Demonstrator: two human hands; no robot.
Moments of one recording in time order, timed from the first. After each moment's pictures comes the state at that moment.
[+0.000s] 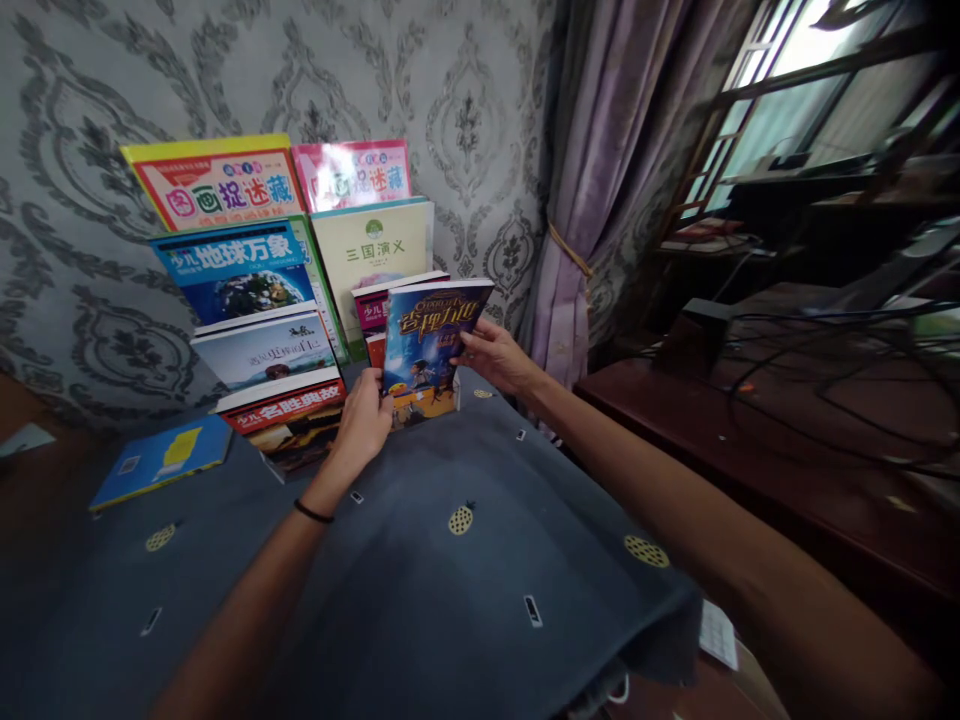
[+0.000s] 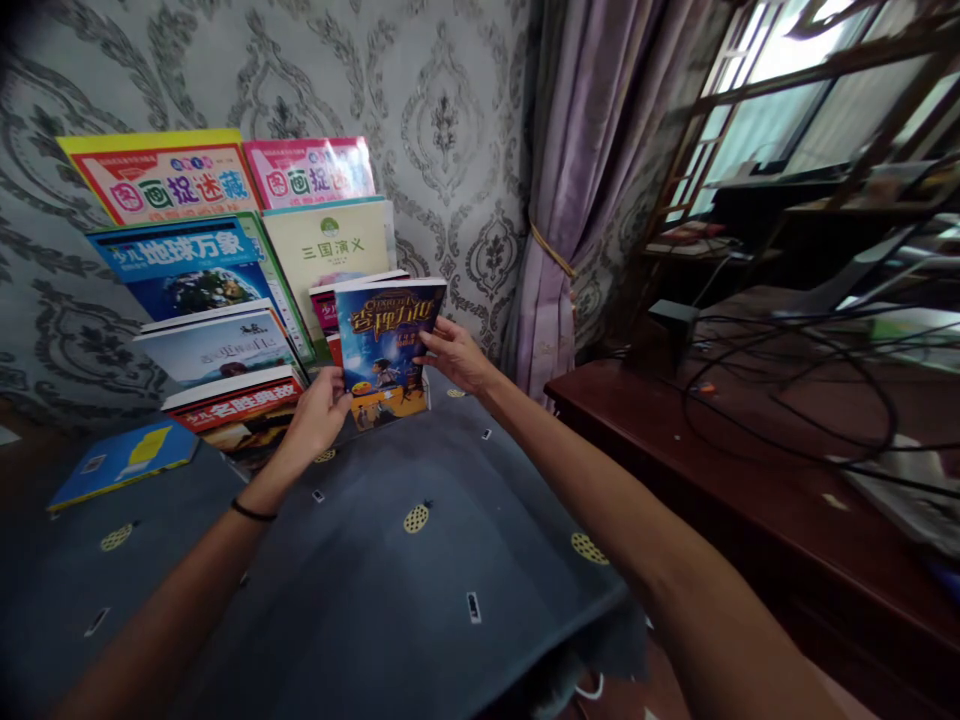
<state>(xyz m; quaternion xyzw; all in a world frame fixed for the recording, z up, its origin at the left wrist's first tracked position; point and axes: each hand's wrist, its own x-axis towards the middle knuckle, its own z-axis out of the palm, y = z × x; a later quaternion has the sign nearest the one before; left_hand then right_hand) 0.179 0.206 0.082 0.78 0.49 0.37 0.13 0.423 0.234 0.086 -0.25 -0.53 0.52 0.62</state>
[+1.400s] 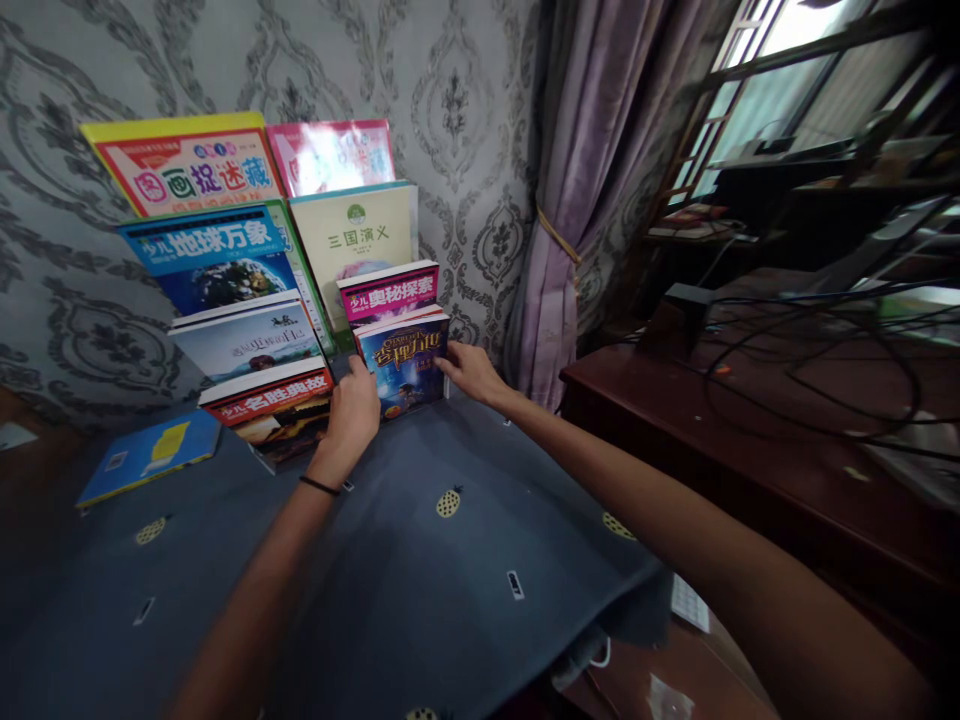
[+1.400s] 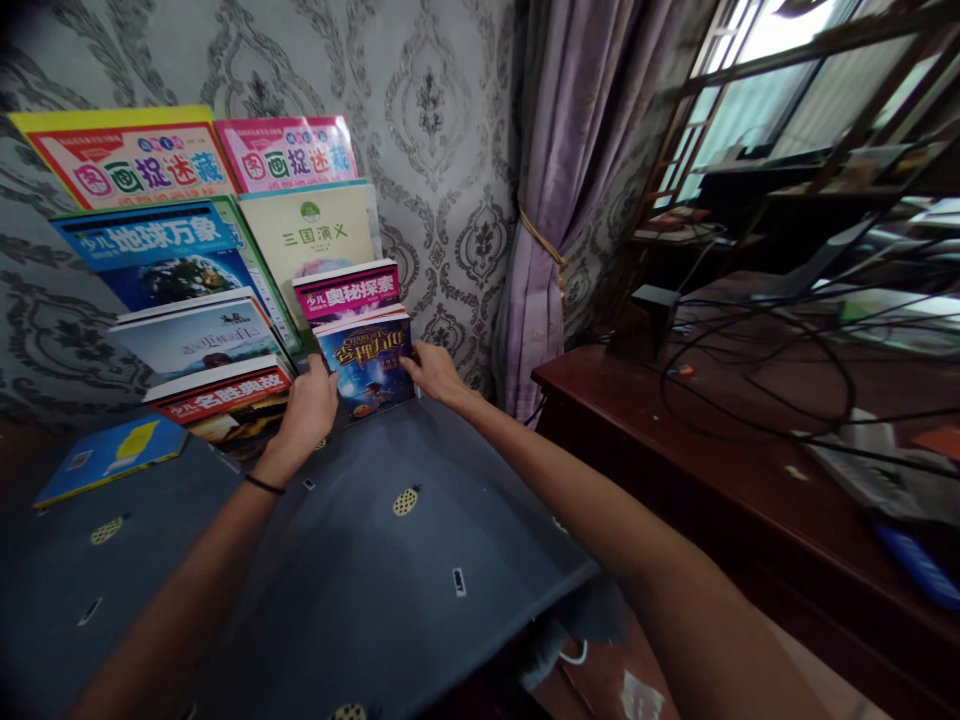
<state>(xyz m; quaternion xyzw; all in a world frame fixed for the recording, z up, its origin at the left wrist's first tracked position) 0.200 0.191 0.101 0.75 0.64 0.19 -0.01 0.407 0.226 0.059 -0.63 -0.71 0.04 0.32</state>
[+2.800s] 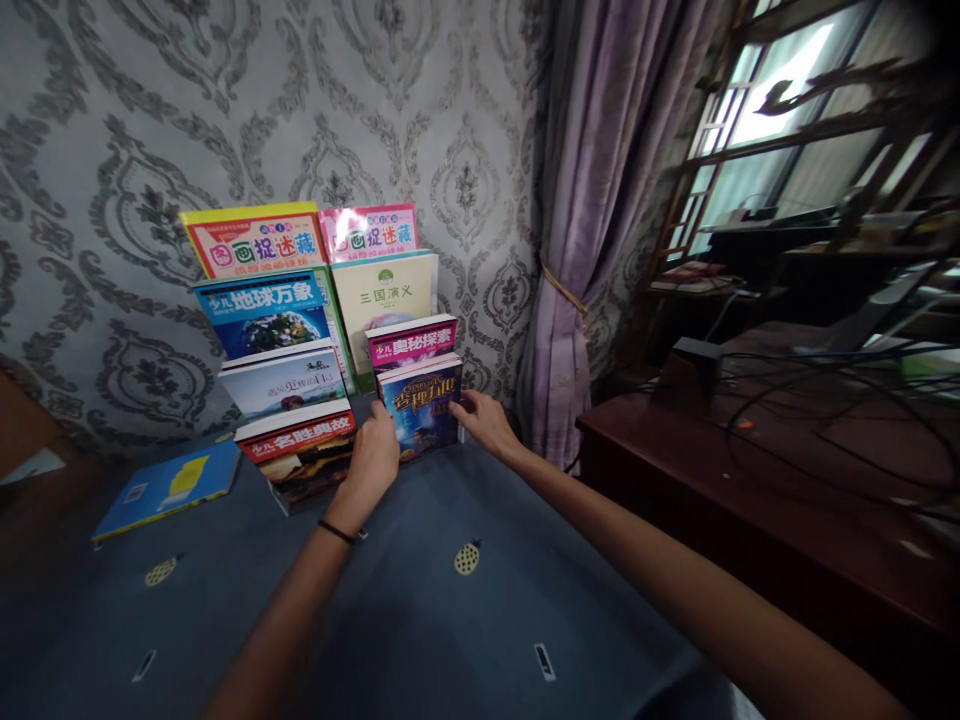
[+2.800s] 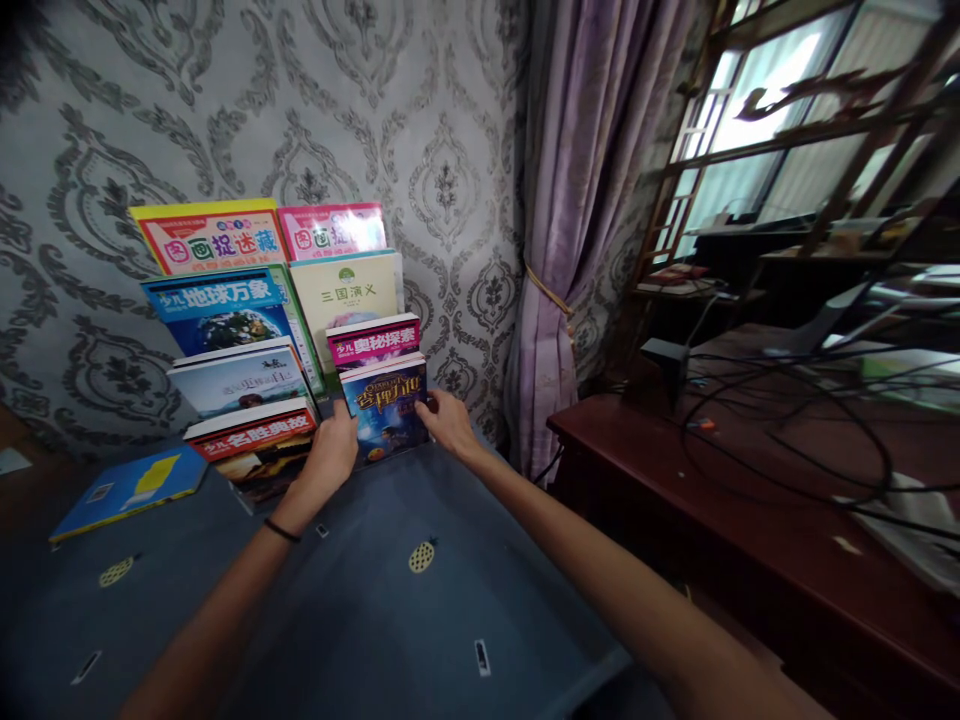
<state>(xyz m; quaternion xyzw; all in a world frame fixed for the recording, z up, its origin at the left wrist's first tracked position) 0.195 0.197 0.091 0.77 0.60 0.22 0.04 0.400 0.220 0.050 -0.61 -0.66 0.10 0.43</state>
